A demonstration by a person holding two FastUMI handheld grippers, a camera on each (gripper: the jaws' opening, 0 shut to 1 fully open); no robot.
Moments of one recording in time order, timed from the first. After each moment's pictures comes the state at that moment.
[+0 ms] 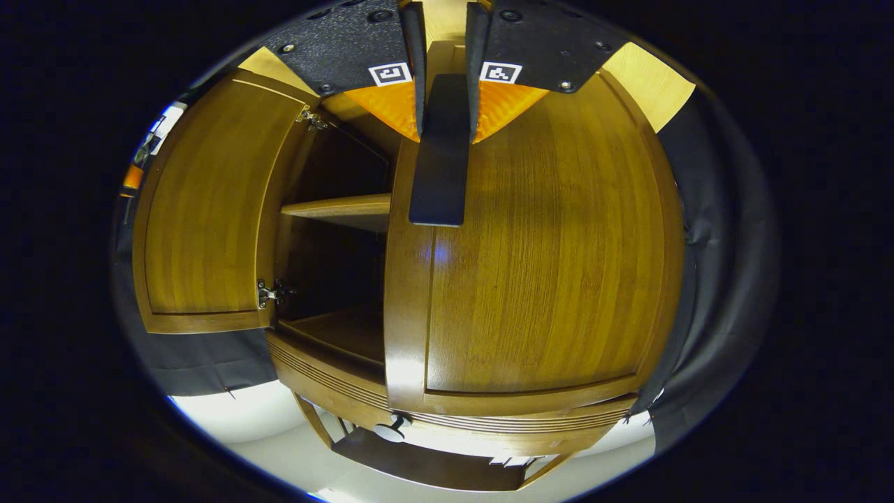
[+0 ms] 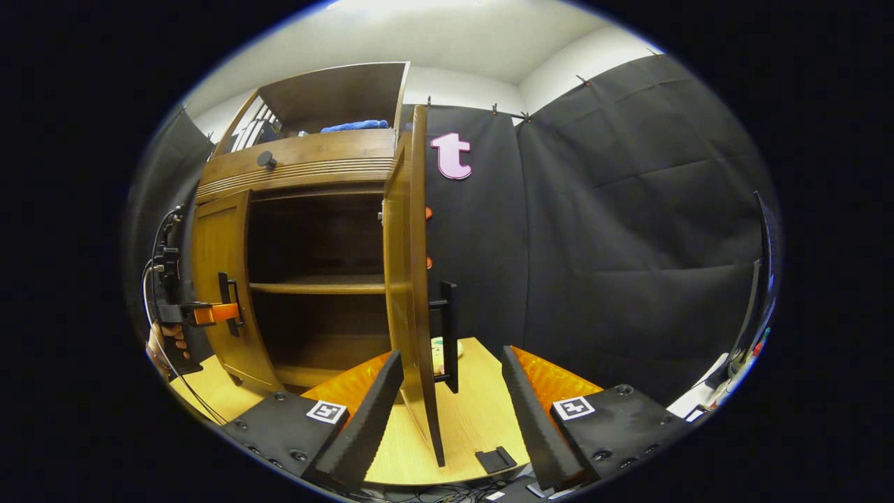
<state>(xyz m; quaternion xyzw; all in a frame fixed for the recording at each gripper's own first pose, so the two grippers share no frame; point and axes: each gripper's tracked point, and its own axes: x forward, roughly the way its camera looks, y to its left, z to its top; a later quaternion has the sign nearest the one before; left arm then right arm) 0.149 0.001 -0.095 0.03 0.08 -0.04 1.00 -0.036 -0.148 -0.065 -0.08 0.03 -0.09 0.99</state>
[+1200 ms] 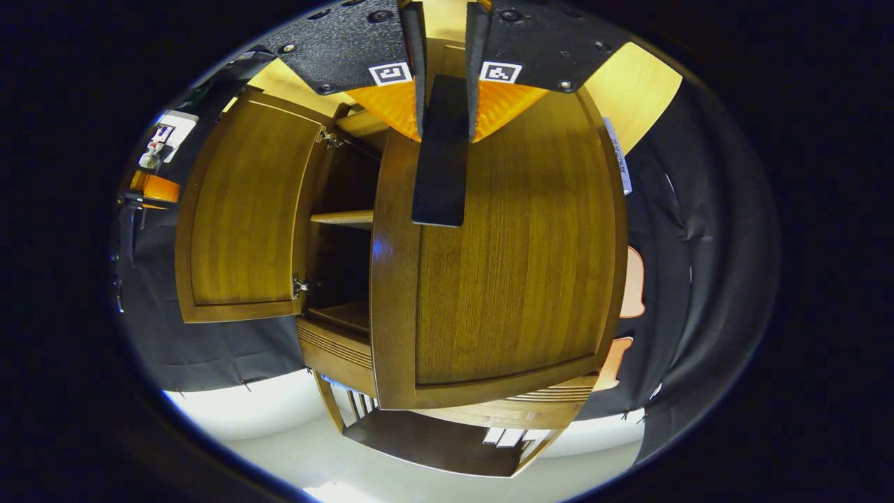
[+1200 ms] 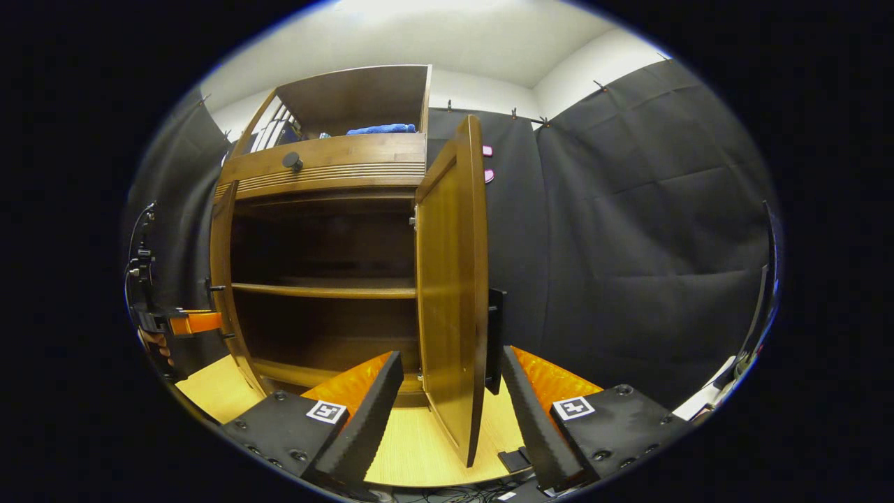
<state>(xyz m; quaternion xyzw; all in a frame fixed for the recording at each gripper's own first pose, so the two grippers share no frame) 0.075 0.027 -0.072 0.03 0.07 -0.07 0.99 -0.022 -0.109 -0.069 -0.09 0.03 -0.05 0.99</state>
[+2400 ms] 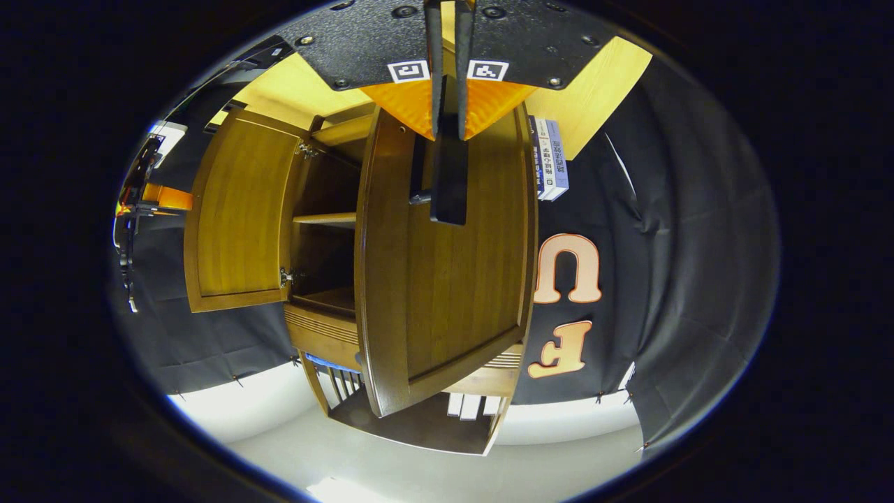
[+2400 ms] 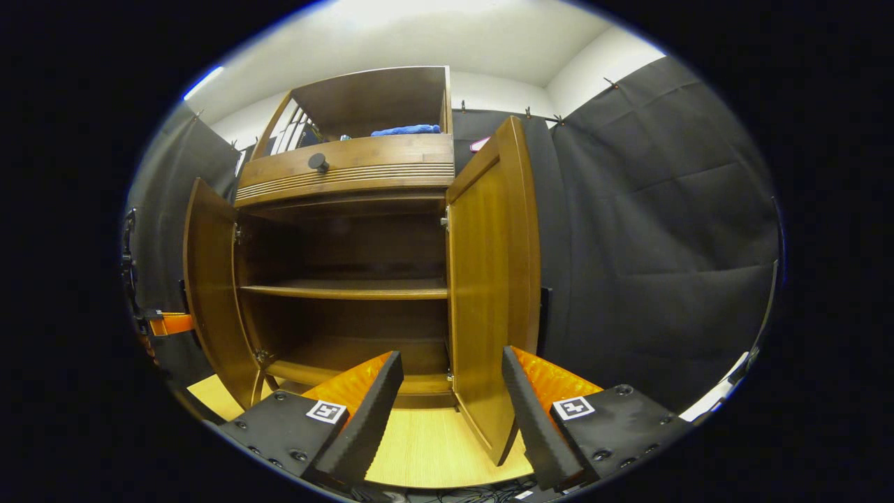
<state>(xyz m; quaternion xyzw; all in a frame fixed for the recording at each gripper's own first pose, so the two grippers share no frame) -0.004 0.107 -0.050 0.04 0.05 -0.02 1.00 -0.027 -0.071 -0.081 -0.08 0.03 -0.01 1.00</state>
